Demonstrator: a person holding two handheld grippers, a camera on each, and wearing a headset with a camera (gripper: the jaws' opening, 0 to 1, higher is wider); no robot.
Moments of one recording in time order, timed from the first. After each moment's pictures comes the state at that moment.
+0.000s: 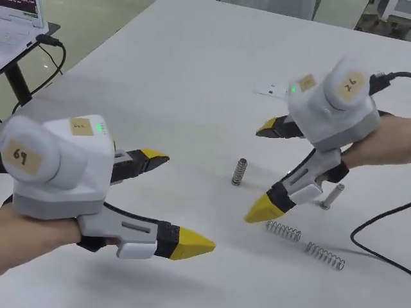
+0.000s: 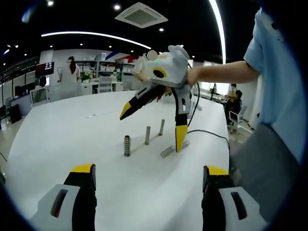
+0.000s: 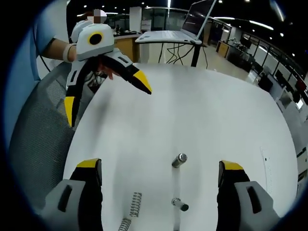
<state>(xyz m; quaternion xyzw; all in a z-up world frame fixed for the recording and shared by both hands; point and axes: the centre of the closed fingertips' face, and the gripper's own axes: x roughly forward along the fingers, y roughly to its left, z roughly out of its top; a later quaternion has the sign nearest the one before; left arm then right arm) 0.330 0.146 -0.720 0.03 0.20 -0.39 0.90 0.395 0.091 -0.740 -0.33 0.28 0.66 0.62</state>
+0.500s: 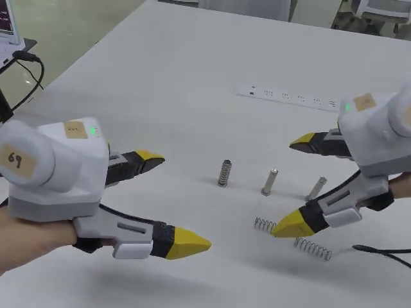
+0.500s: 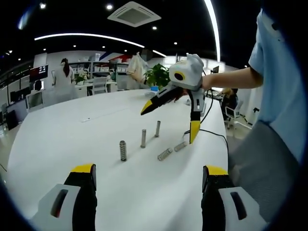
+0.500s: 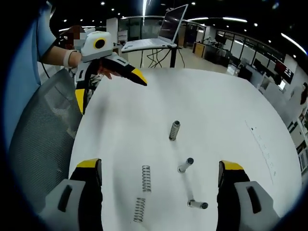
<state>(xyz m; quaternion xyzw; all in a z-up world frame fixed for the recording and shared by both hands) 0.335 0.132 -0.712 0.04 0.19 -0.41 0.89 0.387 0.025 -0.735 -0.27 0.28 0.60 0.70</state>
